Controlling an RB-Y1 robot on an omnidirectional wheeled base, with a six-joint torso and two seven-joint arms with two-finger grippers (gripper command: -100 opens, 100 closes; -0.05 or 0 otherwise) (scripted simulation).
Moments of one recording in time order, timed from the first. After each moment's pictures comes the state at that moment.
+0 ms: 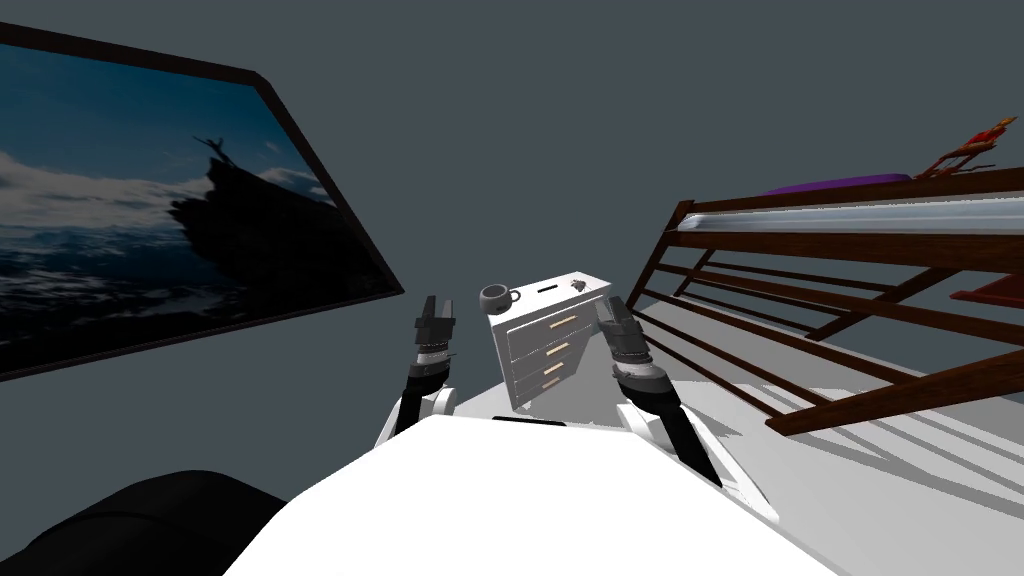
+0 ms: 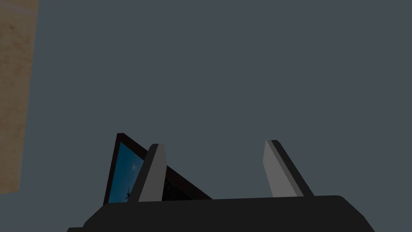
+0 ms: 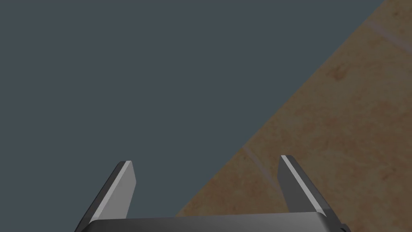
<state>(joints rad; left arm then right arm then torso) 0.48 0.01 -0.04 -2.27 -0.06 -0.53 0.14 0.45 -0.24 0.05 -2.18 0.06 -0.62 0.06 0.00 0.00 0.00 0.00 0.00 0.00</state>
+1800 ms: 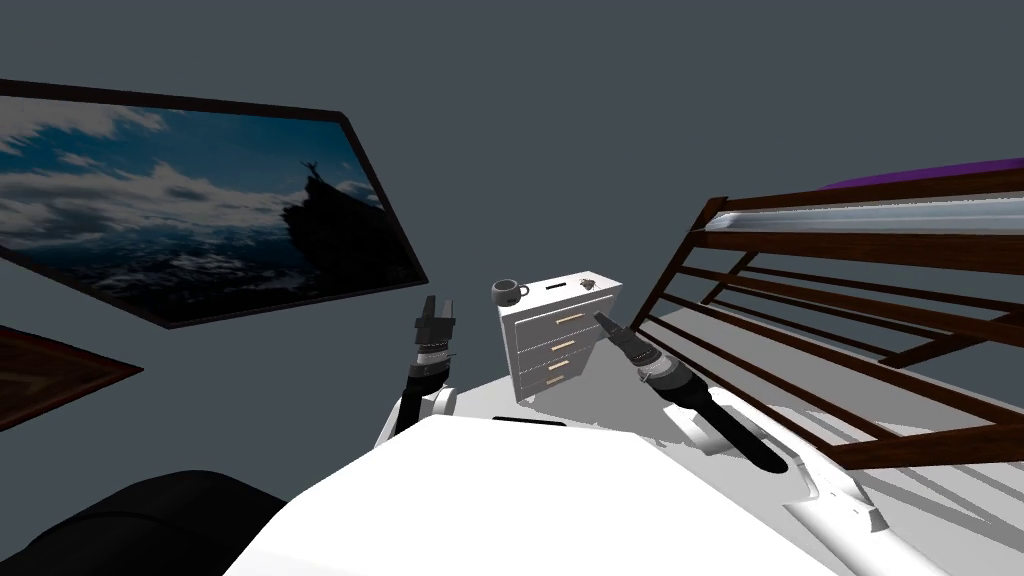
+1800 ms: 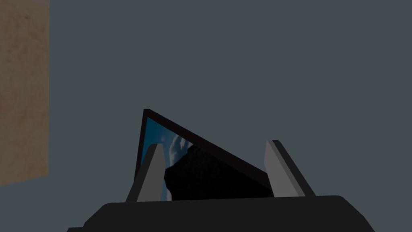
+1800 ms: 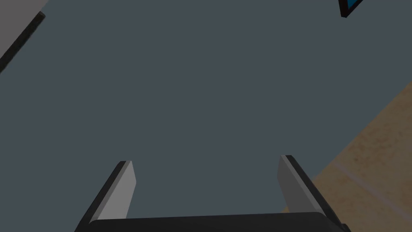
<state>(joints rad) 0.48 0.01 -0.04 -2.27 -0.06 -0.53 0.14 0.40 -0.76 0.04 -2.00 0.01 -0.68 0.14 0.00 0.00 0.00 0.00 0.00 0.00</state>
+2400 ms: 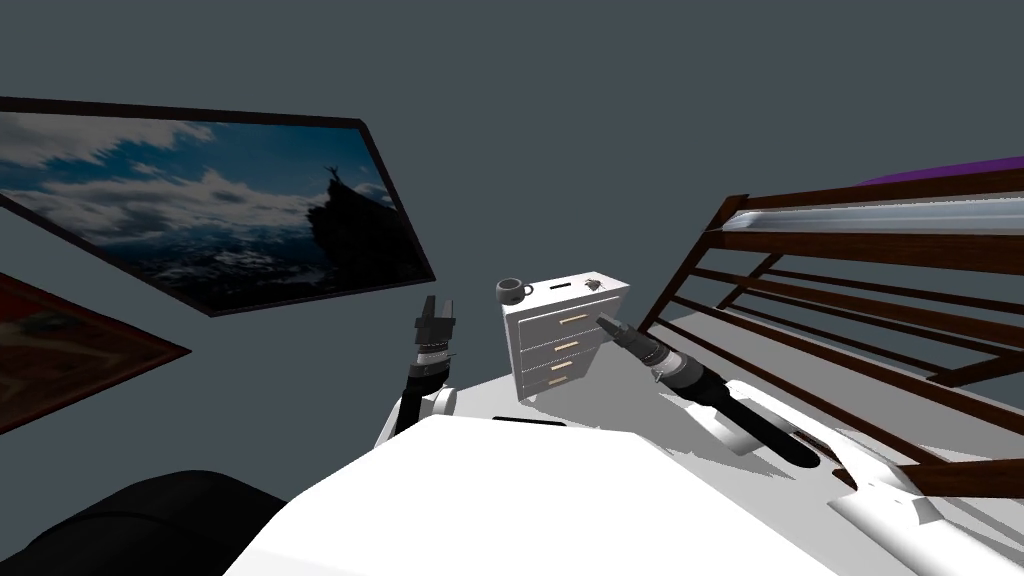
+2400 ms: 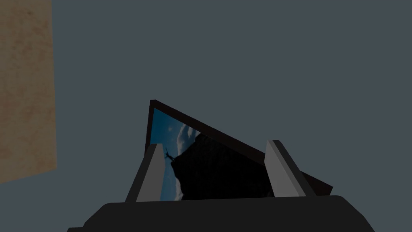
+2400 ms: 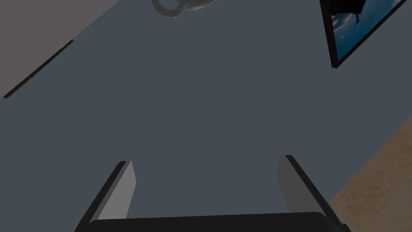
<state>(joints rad) 0.48 0.01 -0.04 -2.27 -0.06 -0.53 0.14 0.40 -0.93 0.03 -1.93 0.00 -0.71 0.16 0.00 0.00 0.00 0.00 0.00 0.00</state>
